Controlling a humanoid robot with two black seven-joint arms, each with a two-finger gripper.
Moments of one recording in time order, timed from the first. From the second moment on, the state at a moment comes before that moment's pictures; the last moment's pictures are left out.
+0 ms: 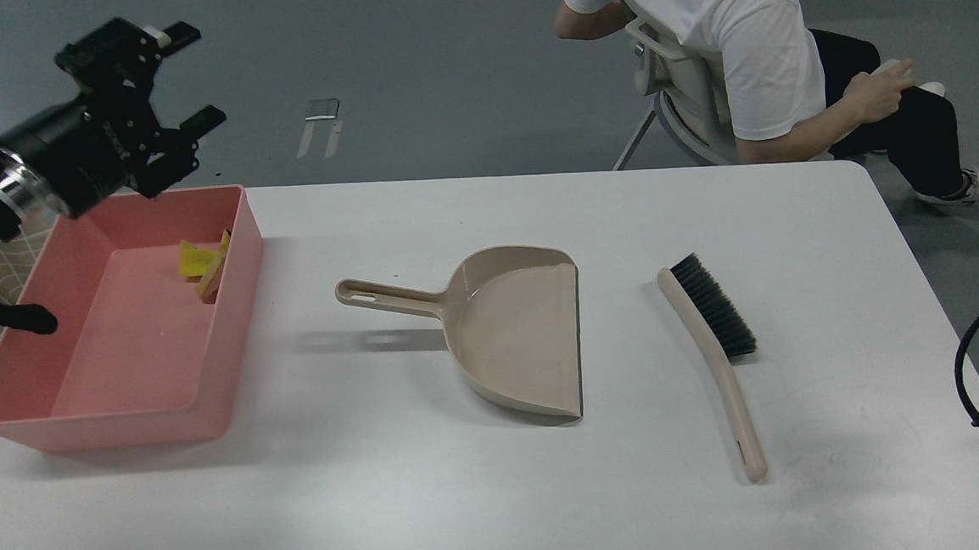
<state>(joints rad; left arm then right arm) -0.41 0.77 -1.31 -1.37 0.53 -0.45 0.03 0.33 -0.22 1.93 1.18 -0.80 0.44 0.06</state>
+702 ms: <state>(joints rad) -0.69 0.31 -1.38 -0.74 0.27 -0.43 0.04 0.67 -0.11 1.75 0.89 -0.80 0.44 0.05</state>
